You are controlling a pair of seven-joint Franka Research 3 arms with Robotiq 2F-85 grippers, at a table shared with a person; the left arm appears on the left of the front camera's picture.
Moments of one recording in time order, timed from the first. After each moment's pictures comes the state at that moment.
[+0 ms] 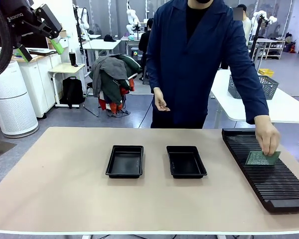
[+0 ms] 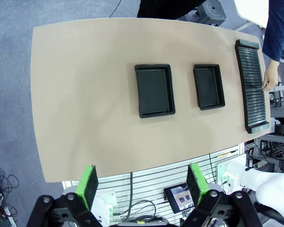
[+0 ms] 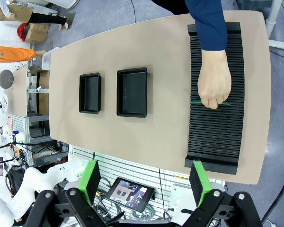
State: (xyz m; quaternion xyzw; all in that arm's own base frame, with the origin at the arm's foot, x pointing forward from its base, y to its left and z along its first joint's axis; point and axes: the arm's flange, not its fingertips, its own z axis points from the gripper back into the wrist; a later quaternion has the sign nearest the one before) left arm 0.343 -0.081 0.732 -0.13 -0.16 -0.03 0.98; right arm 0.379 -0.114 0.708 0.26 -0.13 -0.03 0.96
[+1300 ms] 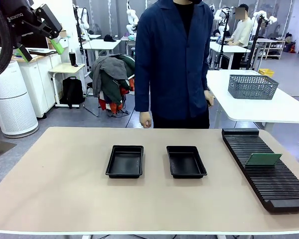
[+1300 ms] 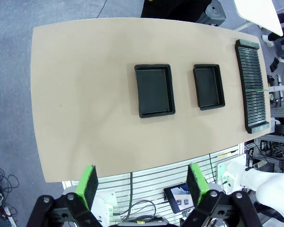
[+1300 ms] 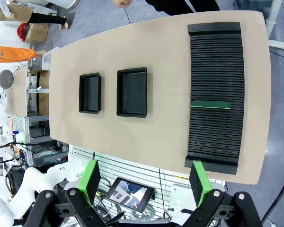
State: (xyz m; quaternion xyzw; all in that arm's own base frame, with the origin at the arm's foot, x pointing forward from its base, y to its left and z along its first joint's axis) left arm 0.343 -0.081 0.732 -0.13 -0.16 -0.03 0.98; right arm 0.379 -0.114 0.708 0.26 -0.13 -0.03 0.96
